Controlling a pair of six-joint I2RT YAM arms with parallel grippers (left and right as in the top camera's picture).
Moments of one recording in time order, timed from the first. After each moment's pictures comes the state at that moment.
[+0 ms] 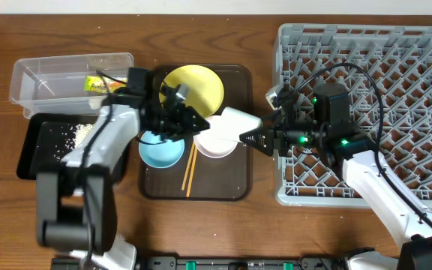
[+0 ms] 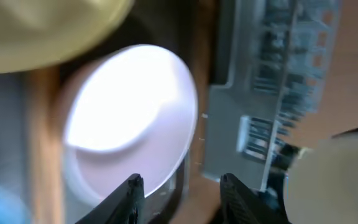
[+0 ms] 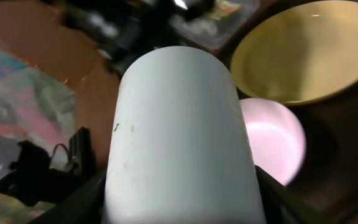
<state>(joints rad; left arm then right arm) -0.08 1.72 1.12 -0.70 0.86 -0.25 0.28 1.43 0.83 -0.09 -0.96 0.08</state>
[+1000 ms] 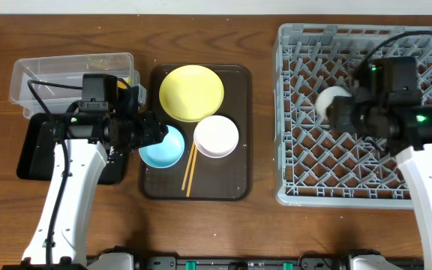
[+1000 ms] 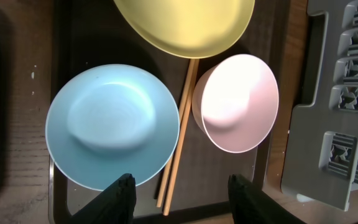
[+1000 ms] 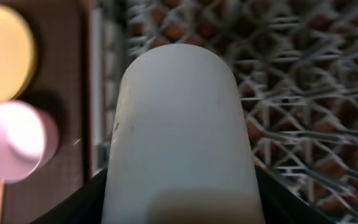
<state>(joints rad) 0.01 1.37 1.12 -0.95 0.41 -0.21 0.06 1.34 1.35 -1.05 -0.05 0.20</state>
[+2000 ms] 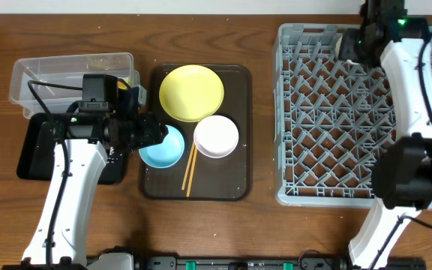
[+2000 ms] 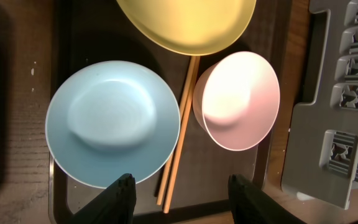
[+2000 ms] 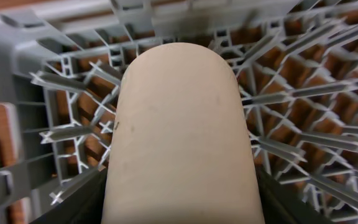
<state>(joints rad) 0.01 1.37 1.12 -0.96 0.41 -0.21 -0.03 2.07 1.98 -1.00 0.07 0.18</state>
